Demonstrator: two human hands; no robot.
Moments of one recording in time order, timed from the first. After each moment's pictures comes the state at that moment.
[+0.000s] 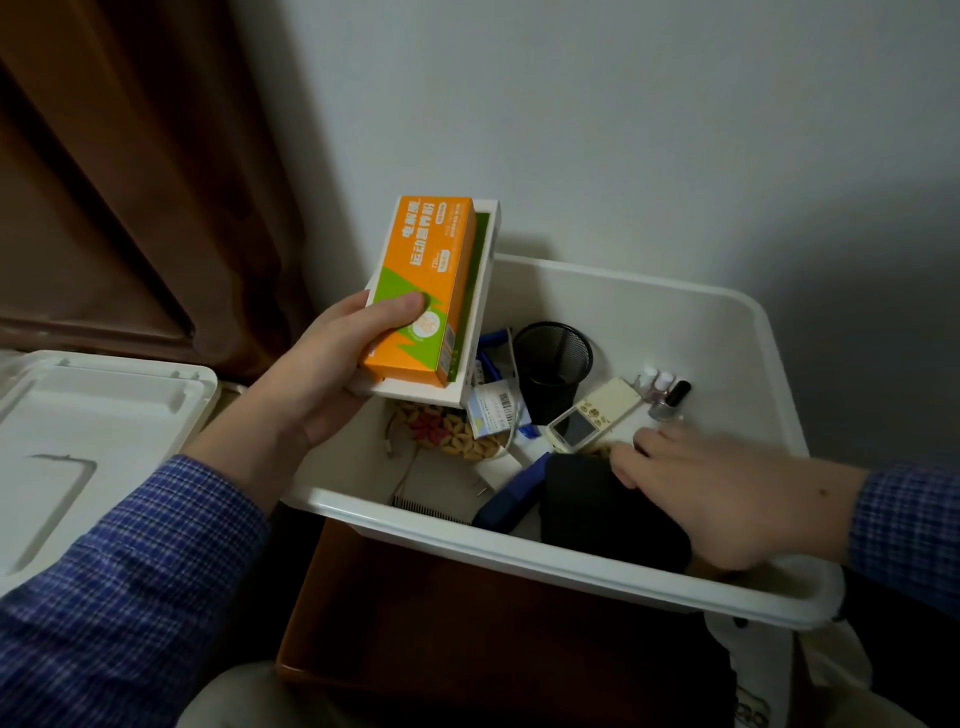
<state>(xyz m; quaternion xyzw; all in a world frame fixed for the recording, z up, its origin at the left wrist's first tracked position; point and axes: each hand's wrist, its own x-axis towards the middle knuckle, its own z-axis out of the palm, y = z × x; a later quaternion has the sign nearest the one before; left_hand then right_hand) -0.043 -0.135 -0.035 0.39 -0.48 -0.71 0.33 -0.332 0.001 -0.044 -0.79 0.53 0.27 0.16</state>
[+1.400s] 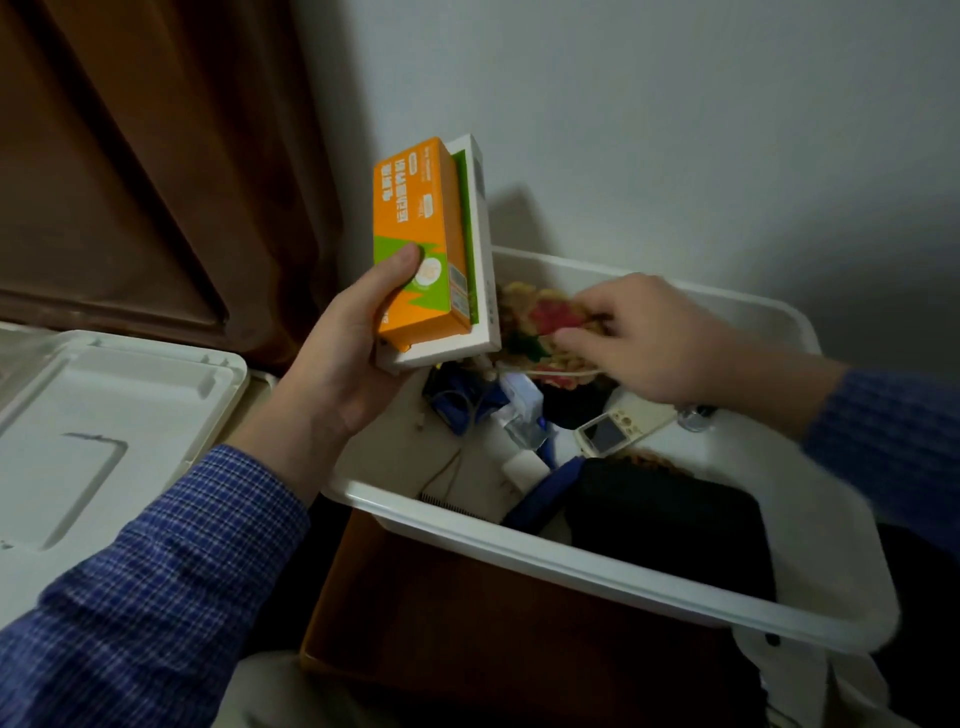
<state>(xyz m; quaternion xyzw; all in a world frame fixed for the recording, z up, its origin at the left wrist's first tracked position) -0.040 -0.134 -0.028 0.35 -0.35 -0.75 0.44 -0.277 -0.086 0.000 -0.72 0.63 -0.16 0.22</state>
